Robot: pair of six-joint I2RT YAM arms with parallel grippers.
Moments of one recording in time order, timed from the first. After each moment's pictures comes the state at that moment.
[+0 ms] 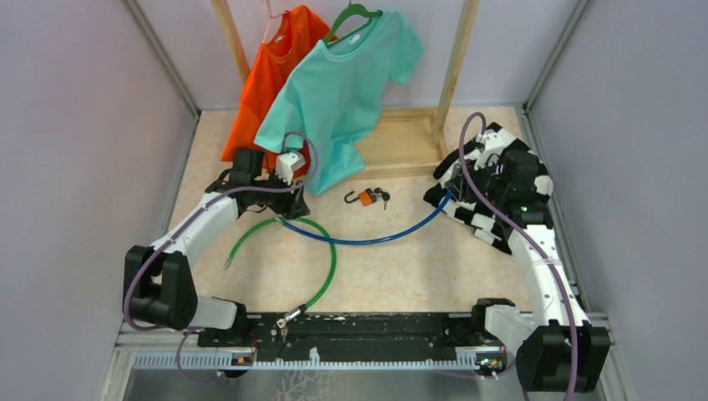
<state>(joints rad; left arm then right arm) -0.26 1.38 0.93 -0.38 0.56 0.26 -0.03 1.00 0.84 -0.32 -0.54 -0.04</state>
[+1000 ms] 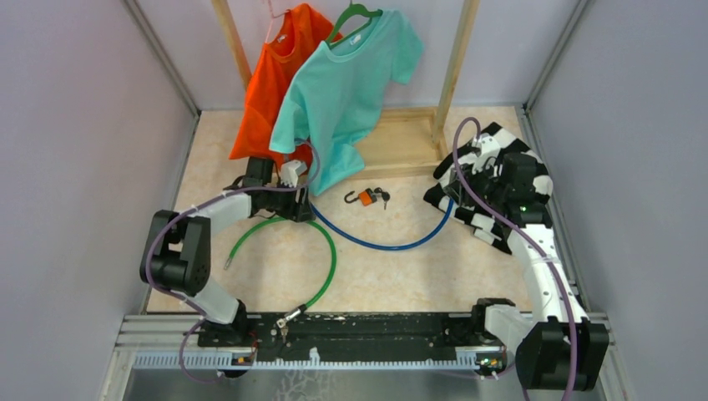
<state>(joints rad) -0.21 1.60 0.85 -0.20 0.54 0.10 -0.03 1.01 0.82 -0.36 -0.54 -0.11</state>
